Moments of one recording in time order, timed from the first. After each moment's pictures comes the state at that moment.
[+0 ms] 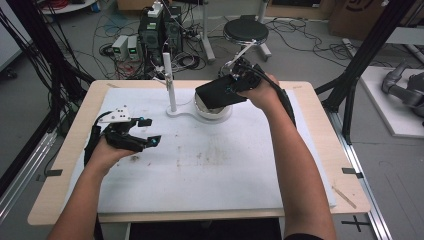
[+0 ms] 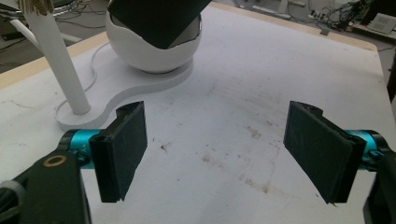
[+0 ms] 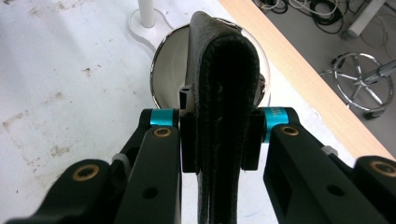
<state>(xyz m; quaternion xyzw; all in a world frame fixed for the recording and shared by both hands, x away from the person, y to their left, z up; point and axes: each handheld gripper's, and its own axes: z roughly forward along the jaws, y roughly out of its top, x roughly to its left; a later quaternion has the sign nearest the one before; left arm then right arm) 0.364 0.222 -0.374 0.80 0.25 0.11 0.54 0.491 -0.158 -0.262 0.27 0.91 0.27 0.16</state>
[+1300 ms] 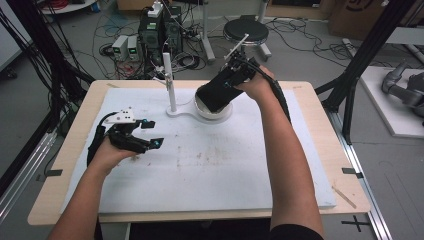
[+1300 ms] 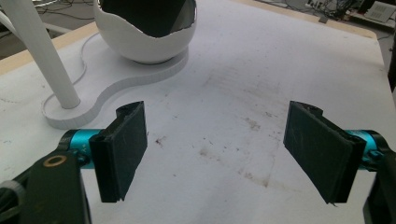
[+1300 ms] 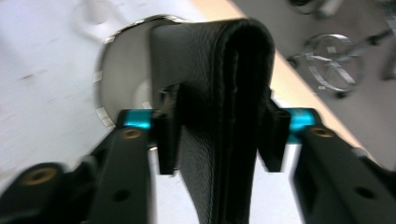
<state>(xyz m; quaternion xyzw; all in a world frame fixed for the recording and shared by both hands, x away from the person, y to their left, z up) 0.367 0.217 -0.380 0.81 0.24 0.11 0.52 0.526 -0.149 -0.267 0.31 0.90 0.23 0.20</state>
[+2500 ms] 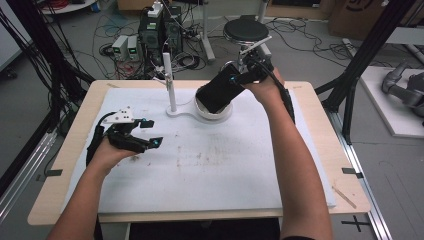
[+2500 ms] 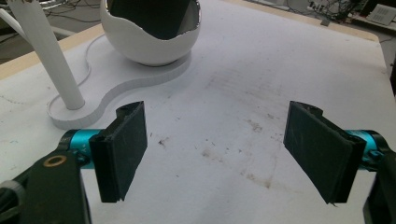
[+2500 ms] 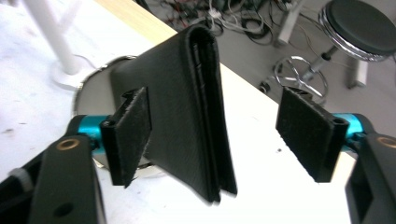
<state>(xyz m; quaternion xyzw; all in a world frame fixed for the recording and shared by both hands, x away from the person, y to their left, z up) 0.367 0.218 -0.380 0.80 0.25 0.11 0.53 0.502 -0.183 -0.259 0.36 0.84 0.32 0.25</state>
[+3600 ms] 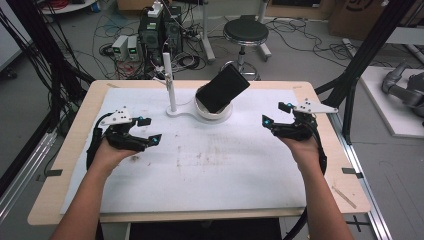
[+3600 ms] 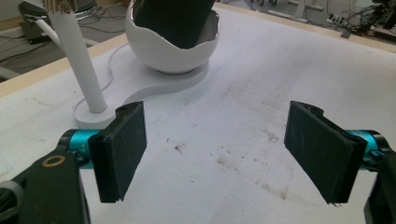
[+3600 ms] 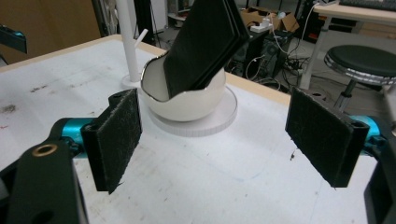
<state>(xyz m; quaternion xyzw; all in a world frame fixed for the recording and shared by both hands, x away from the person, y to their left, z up) 0.365 0.222 -0.382 0.79 0.27 0.15 0.54 0.366 -0.294 -0.342 0.35 0.74 0.52 0.24</state>
